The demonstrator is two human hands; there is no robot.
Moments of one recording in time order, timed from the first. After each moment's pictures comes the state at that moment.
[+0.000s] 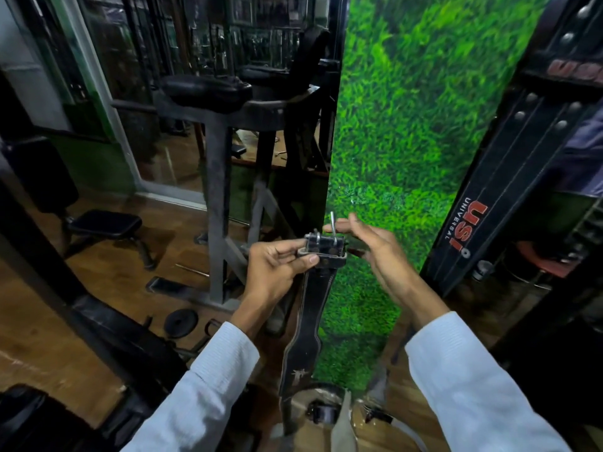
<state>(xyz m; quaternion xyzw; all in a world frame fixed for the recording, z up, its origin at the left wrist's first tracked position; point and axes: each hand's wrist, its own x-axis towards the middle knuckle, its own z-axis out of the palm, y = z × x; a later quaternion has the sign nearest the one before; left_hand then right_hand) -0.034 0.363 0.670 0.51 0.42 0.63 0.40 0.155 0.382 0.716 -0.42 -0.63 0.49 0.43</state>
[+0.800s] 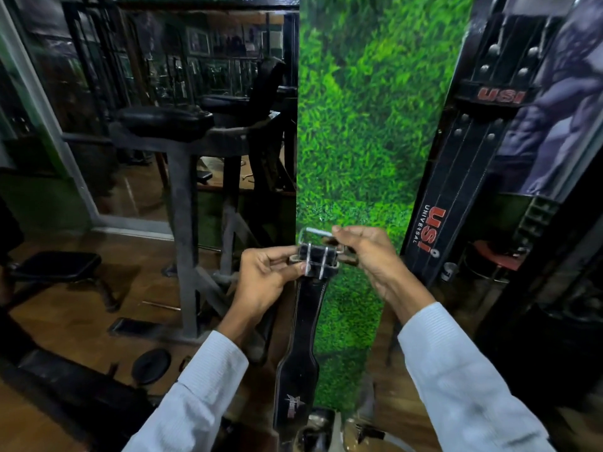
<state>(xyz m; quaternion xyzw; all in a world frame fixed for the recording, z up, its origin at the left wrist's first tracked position) -0.017 0.383 0.689 0.58 0.37 0.60 0.41 0.175 0.394 0.737 -0.48 -0.53 0.49 0.49</state>
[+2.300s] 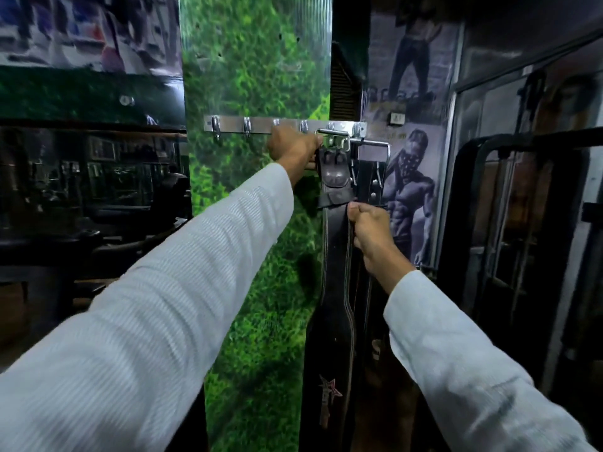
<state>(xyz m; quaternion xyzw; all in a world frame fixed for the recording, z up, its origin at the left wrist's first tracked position) 0.216 0.591 1.054 0.56 0.38 0.65 0.35 0.327 0.482 0.914 -0.51 -0.43 0.20 0.72</state>
